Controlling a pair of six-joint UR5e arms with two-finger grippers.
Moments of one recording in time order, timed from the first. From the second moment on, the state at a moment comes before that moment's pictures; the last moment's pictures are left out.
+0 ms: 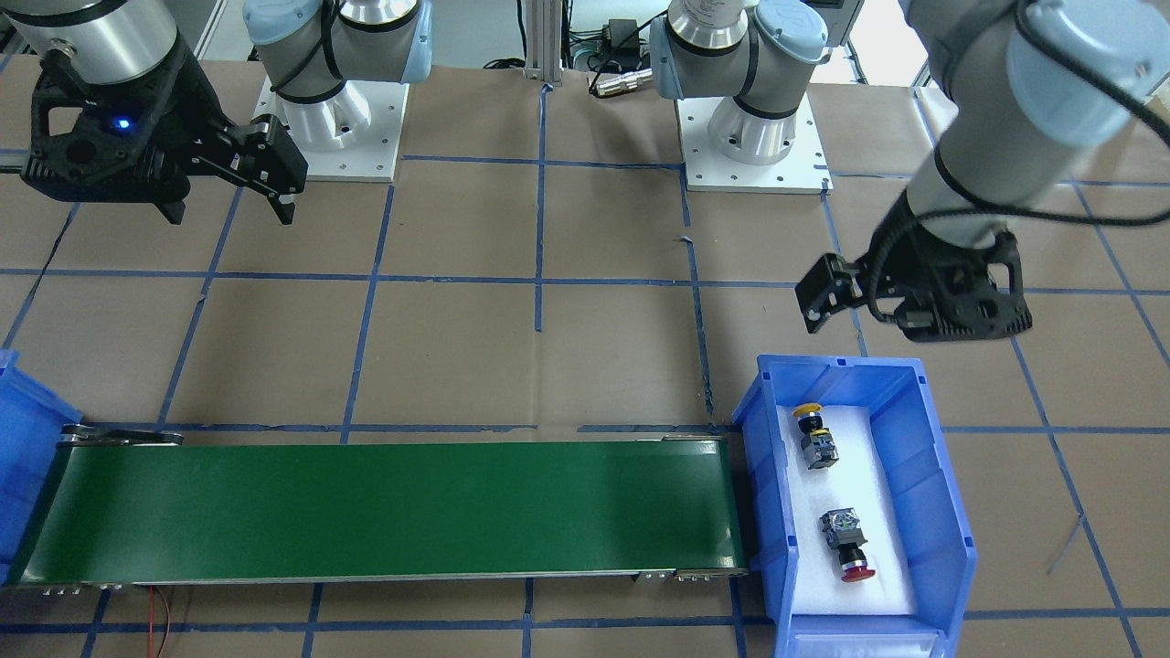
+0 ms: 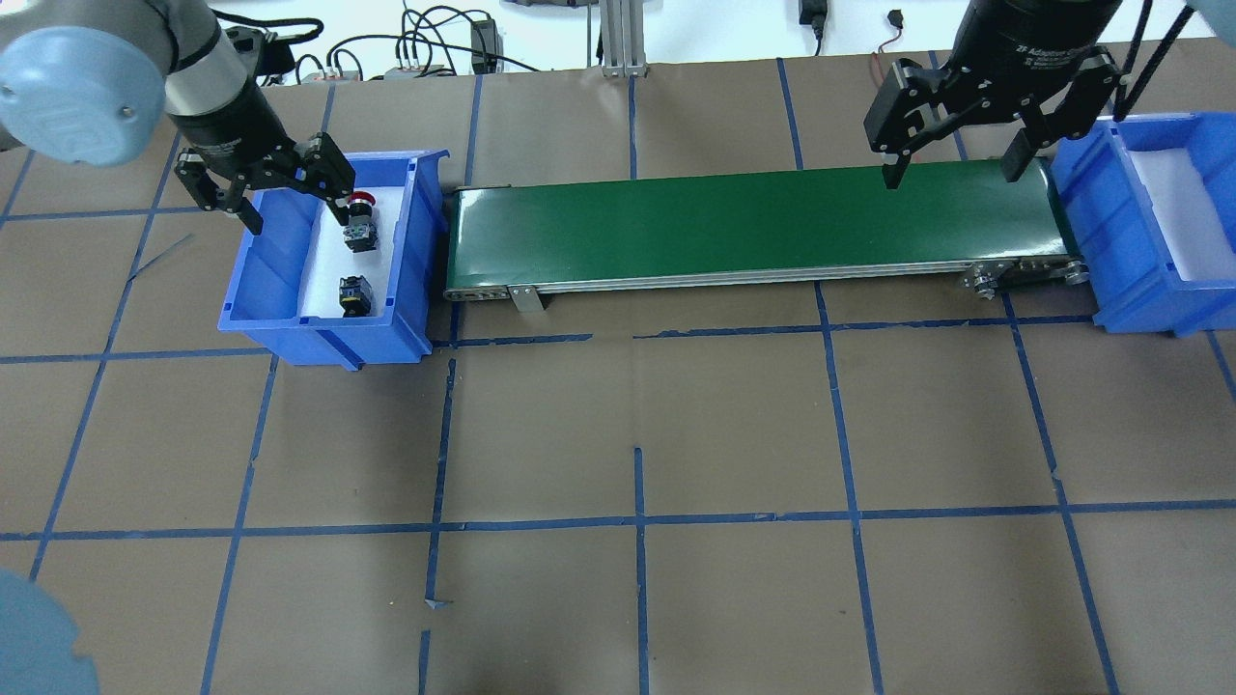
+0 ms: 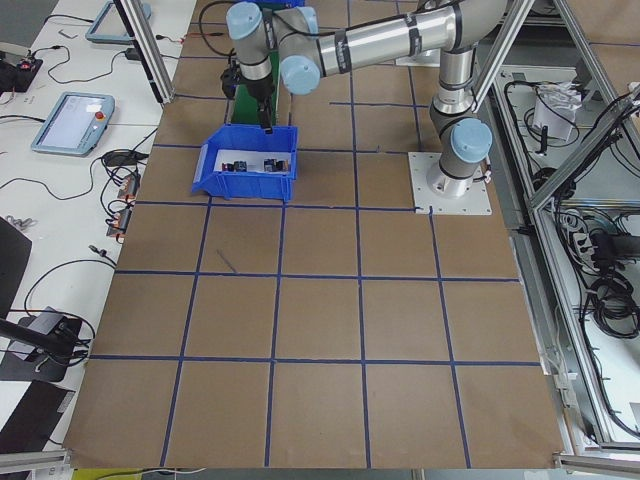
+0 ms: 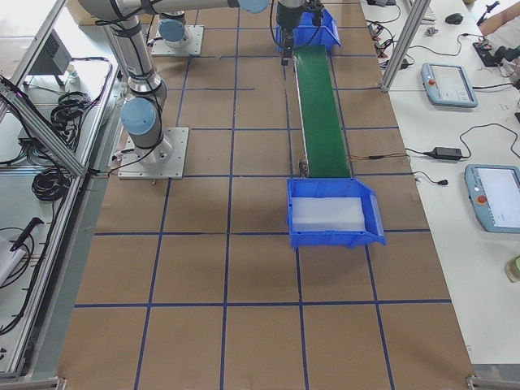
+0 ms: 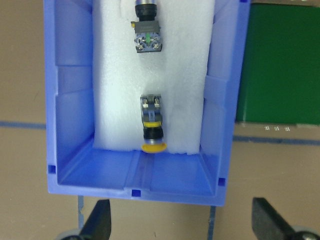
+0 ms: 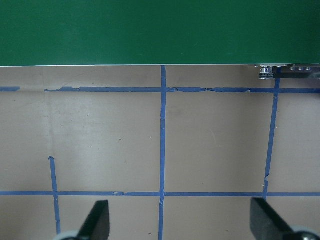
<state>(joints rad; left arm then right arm) -1.40 -1.93 -1.49 -1.41 1.58 0.11 1.54 -1.52 1.41 -1.42 -1.57 -0.05</state>
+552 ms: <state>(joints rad) -1.38 -2.12 -1.50 -1.34 1.58 0.15 1.54 -1.52 1.41 -1.42 -1.57 -0.05</state>
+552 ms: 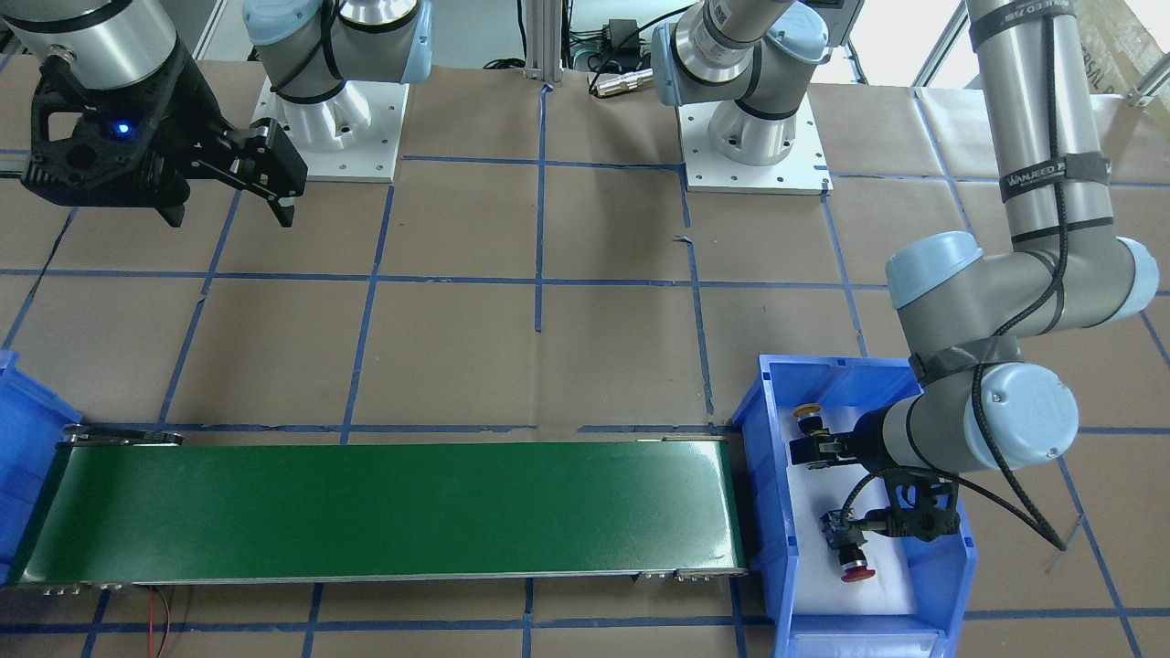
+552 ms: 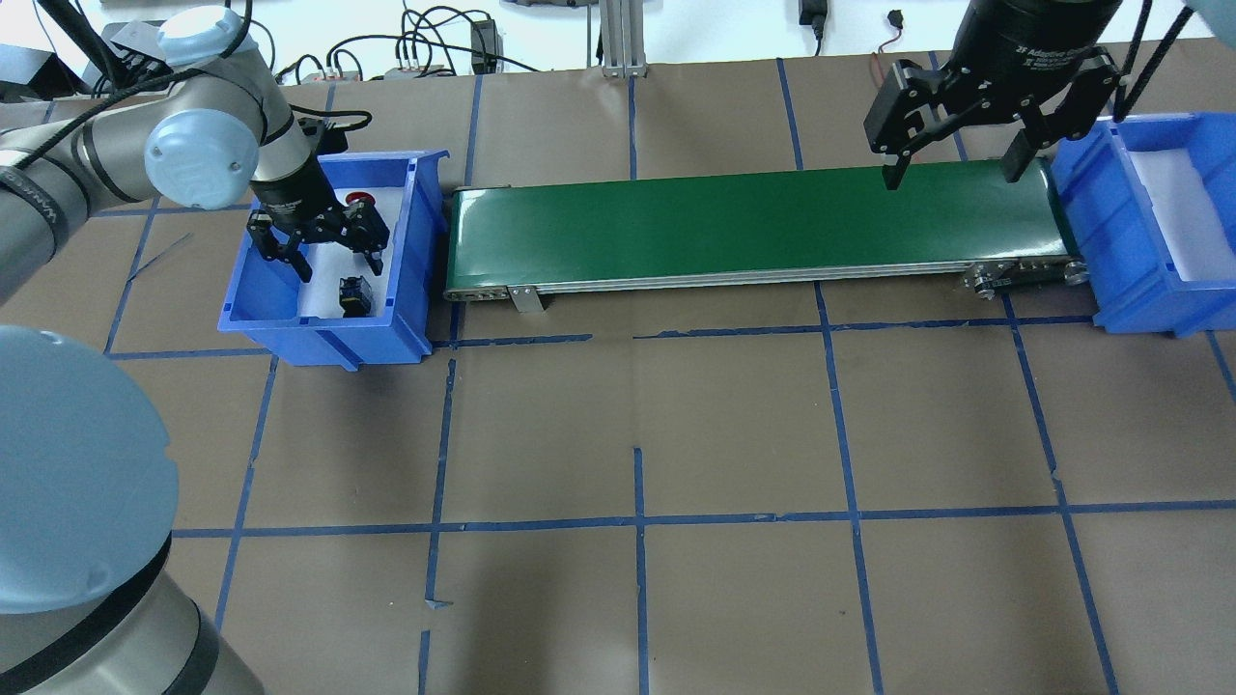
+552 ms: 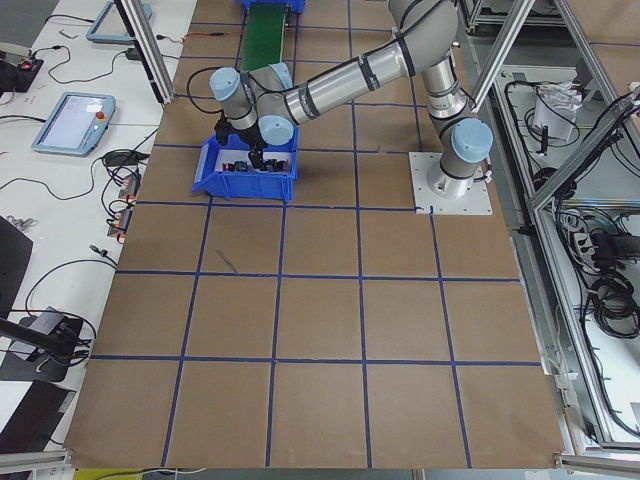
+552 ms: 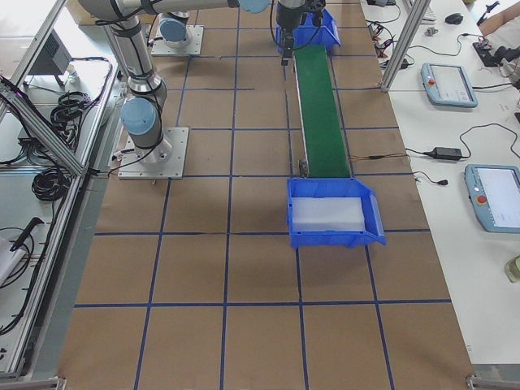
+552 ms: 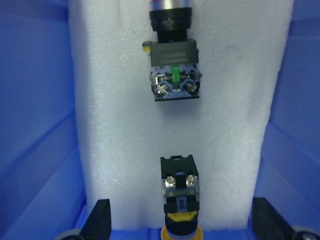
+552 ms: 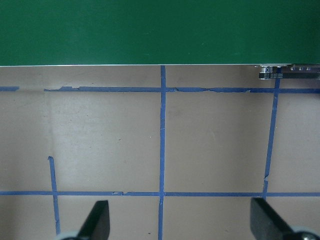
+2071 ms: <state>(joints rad) -1.44 -1.94 -1.37 -1.56 1.57 0.13 1.54 -1.51 1.41 -1.42 -1.58 -0.05</state>
